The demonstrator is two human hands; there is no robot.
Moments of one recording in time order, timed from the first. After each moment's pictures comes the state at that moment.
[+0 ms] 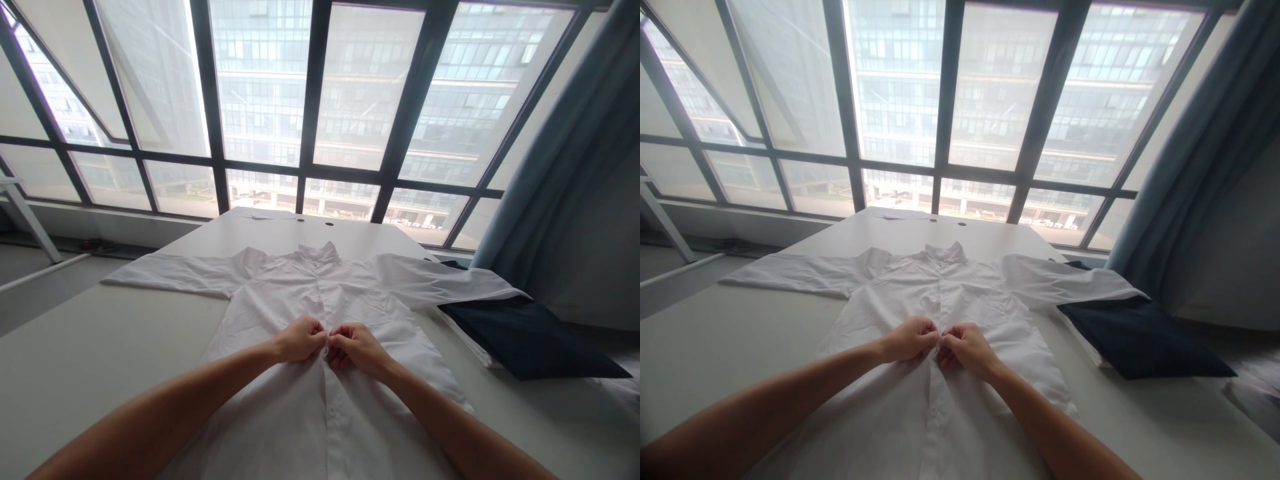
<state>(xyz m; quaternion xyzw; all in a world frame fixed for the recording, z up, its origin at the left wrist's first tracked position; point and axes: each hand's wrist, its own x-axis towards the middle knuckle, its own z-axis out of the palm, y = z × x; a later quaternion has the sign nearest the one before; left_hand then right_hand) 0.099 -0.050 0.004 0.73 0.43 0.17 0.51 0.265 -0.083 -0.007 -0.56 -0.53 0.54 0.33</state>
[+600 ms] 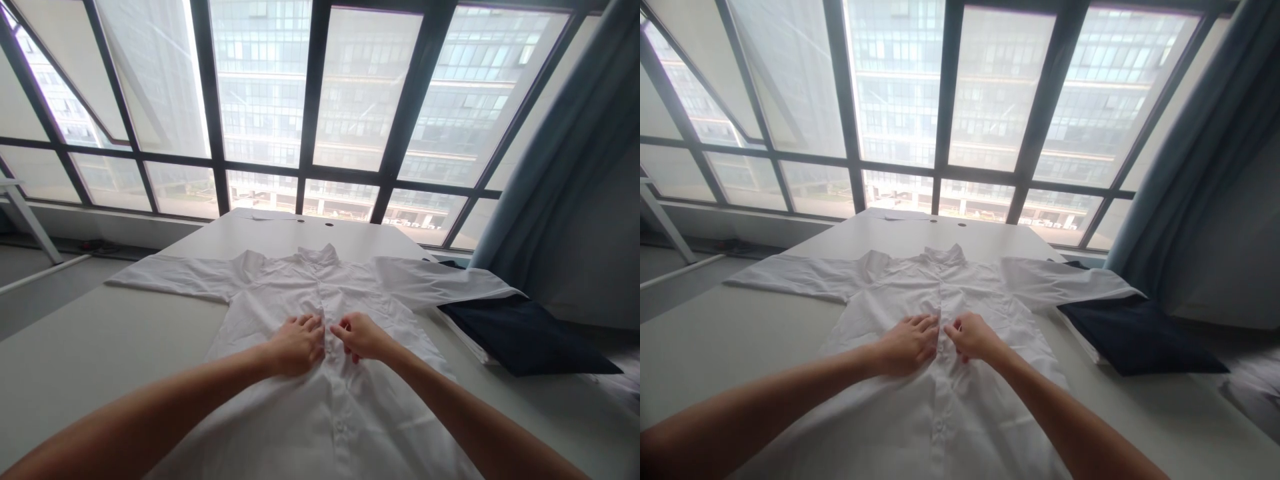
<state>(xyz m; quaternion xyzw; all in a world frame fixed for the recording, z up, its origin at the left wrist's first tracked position) 0.078 -0.050 -0.006 0.93 0.34 0.08 0.08 0.270 -0.069 0.016 -0.65 -0.67 0.32 0.17</state>
